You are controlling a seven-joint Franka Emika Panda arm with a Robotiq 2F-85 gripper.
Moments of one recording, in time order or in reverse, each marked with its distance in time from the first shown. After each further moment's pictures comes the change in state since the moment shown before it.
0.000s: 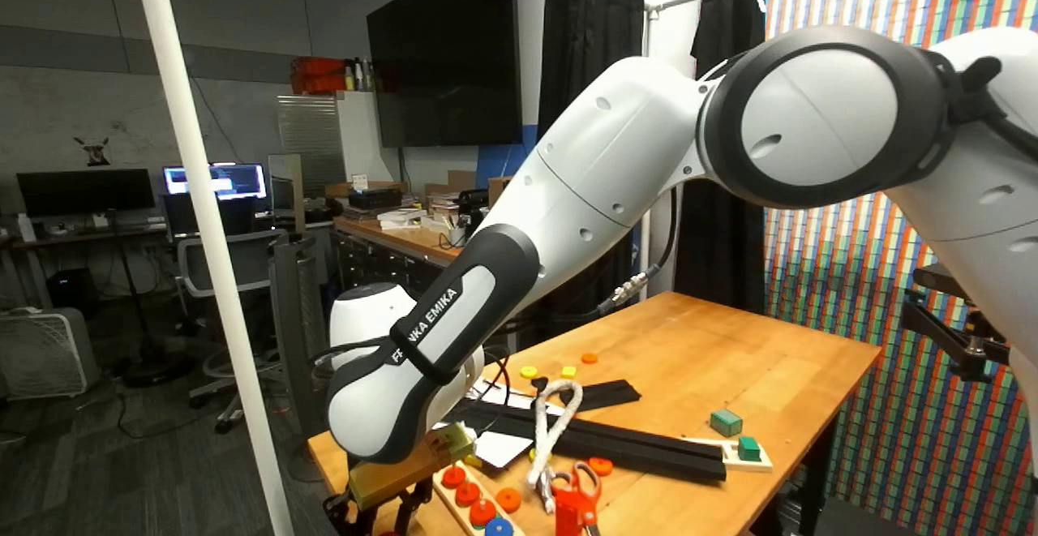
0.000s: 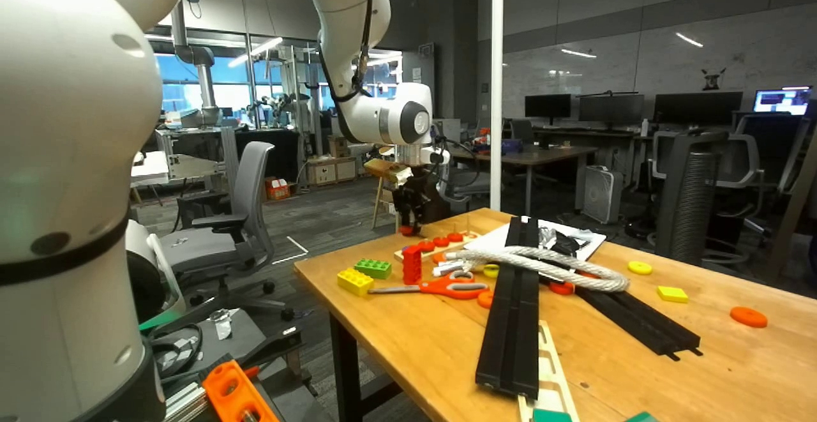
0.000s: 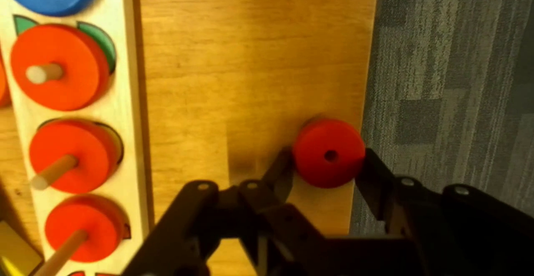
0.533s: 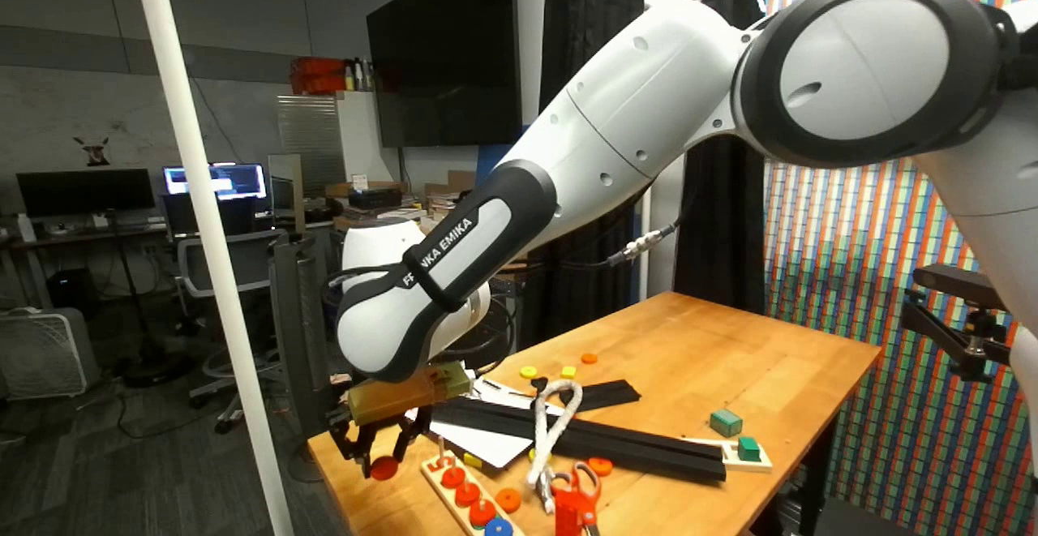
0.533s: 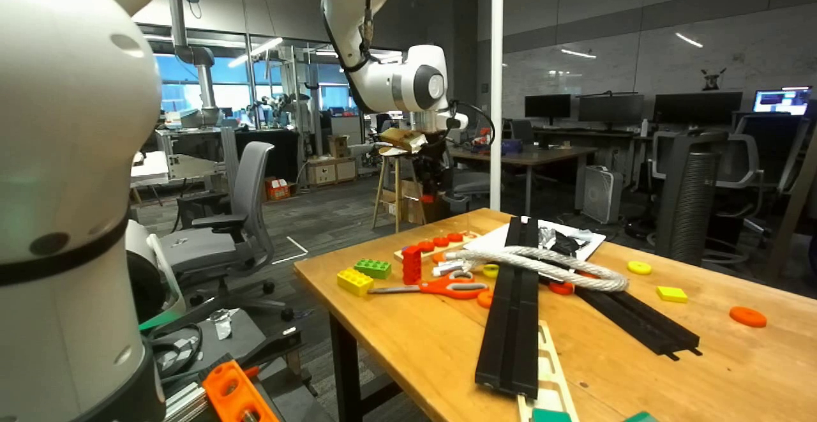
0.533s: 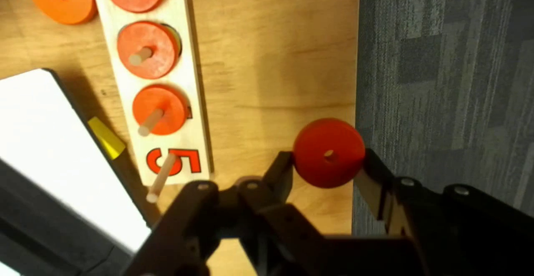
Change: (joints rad) arm -0.005 -0.108 -0.057 0.013 -0.005 -0.022 0.061
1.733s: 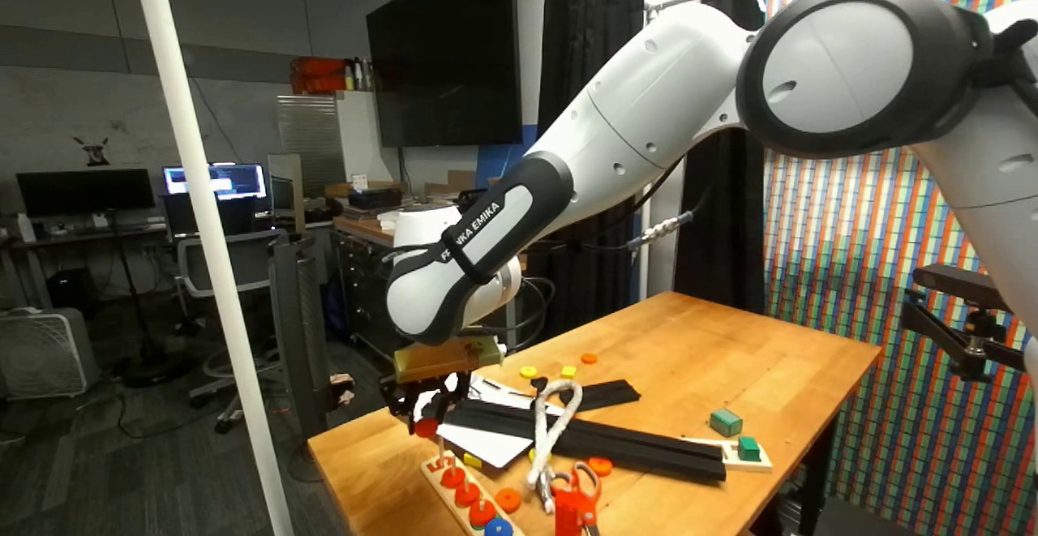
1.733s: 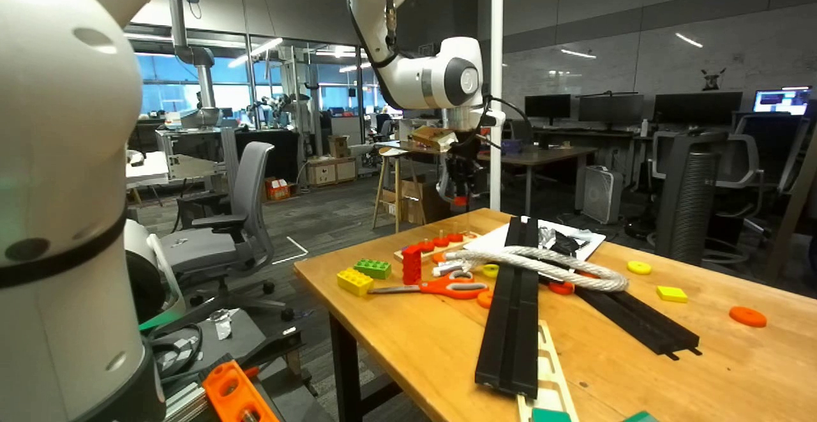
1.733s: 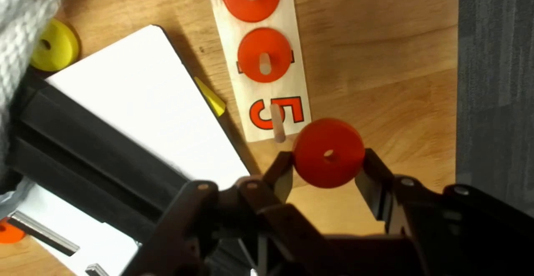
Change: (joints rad) arm -0.104 -0.021 -0.024 -0.019 -0.001 0.000 0.031
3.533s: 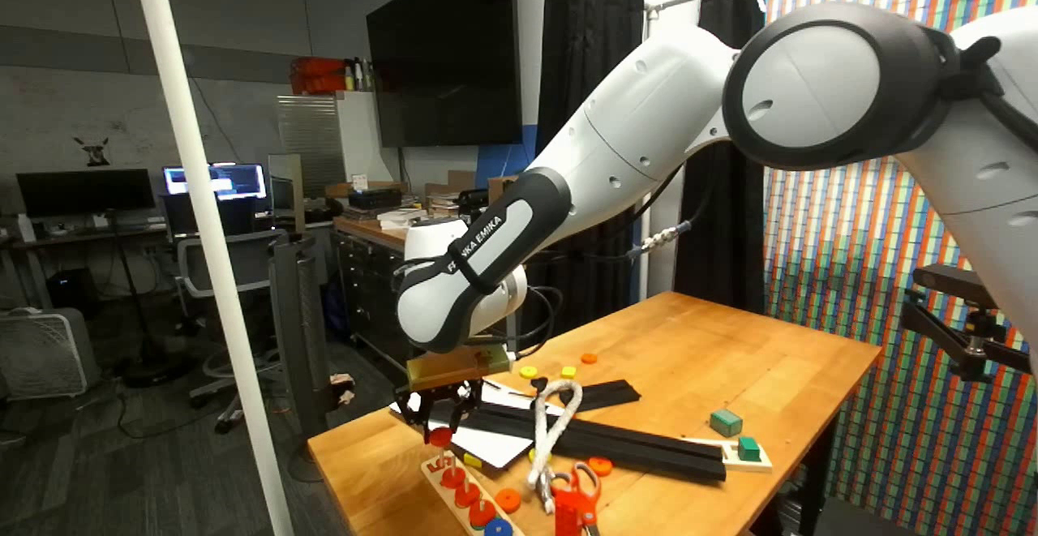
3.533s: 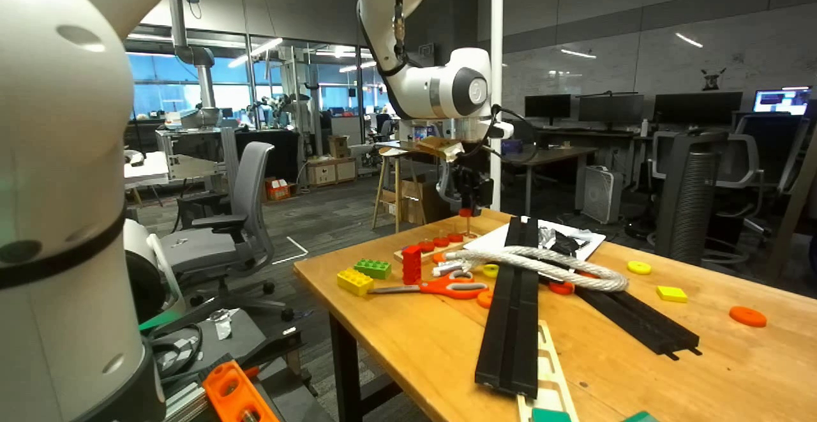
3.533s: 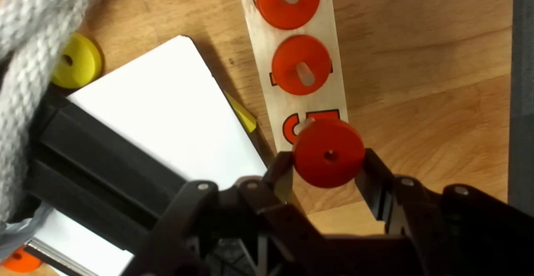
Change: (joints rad) arm -0.038 0.036 0.012 0.007 0.000 -0.021 0.000
